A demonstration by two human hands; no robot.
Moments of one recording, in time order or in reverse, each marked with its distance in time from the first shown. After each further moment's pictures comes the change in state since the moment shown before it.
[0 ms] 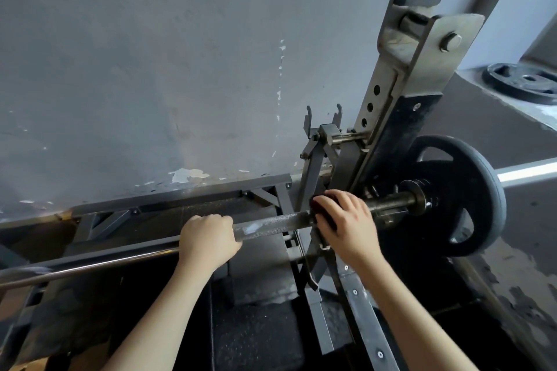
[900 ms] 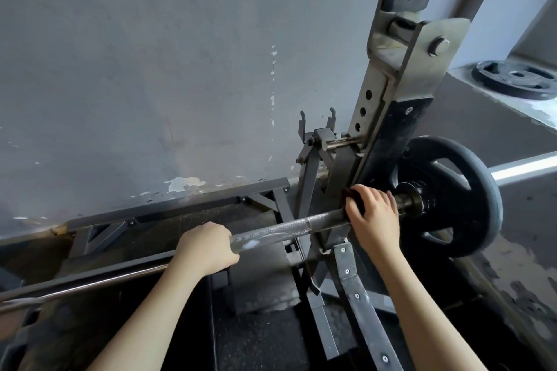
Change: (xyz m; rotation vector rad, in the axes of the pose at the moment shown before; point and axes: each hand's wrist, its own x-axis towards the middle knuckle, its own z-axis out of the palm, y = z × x) left_hand 0.015 -0.010 -0.012 -0.155 -0.344 0.013; right_hand 0.012 0.034 -0.013 0.069 0.020 0.440
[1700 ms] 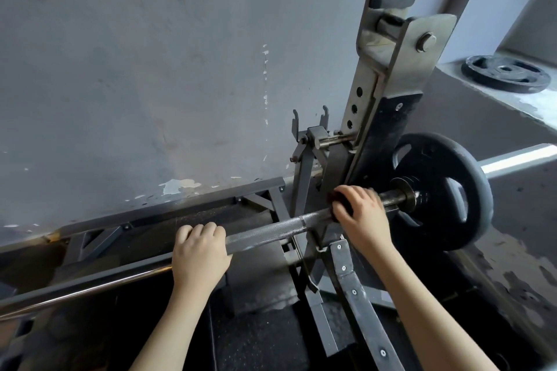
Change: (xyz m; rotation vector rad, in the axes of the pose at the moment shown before) left_hand -0.011 0.005 0.037 0.139 0.529 0.045; right_hand -0.001 -0.005 -0.004 0.046 -0.082 -0.095
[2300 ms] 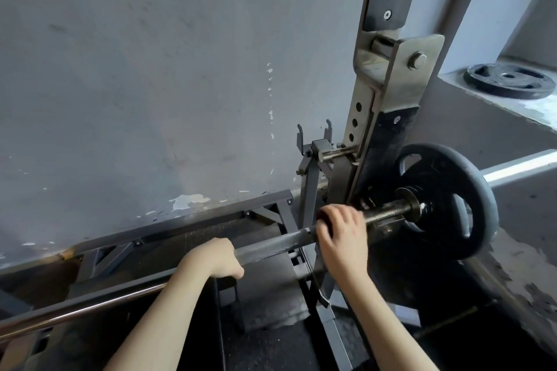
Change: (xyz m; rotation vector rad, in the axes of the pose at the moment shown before) left_hand 0.045 -0.010 -0.030 -0.274 -0.846 -0.138; right_hand -0.024 -0.044 0.035 0.063 0.158 0.055
